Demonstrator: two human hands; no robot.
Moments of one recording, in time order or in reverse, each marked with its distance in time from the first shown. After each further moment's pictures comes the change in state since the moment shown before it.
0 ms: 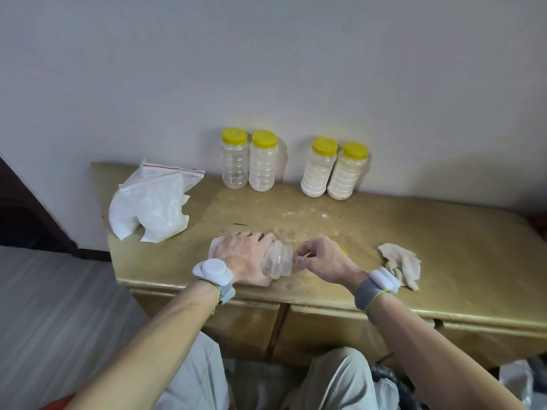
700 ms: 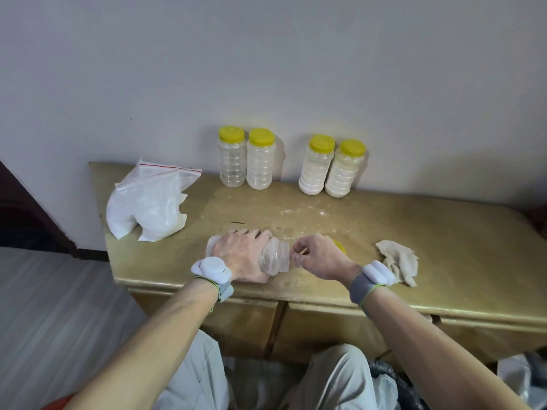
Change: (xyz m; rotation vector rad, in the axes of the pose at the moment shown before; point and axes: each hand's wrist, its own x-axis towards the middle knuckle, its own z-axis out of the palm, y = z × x) left_hand 0.000 0.002 0.000 0.010 0.007 -0.029; right_hand -0.002 -0.009 -0.002 -0.129 -0.013 -0.018
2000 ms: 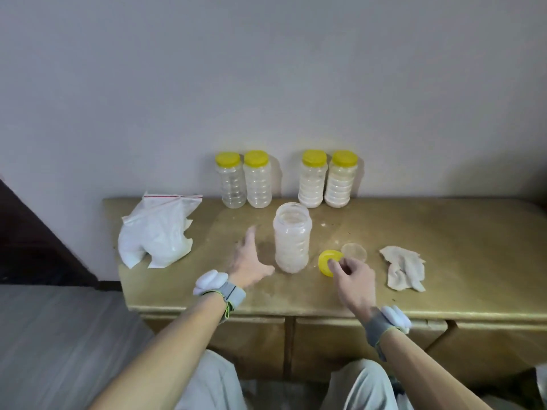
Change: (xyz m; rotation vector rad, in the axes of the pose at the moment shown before) left_hand 0.012 0.016 -0.005 -0.742 0.112 -0.413; right_hand -0.026 0.063 0.029 0.464 0.661 0.192
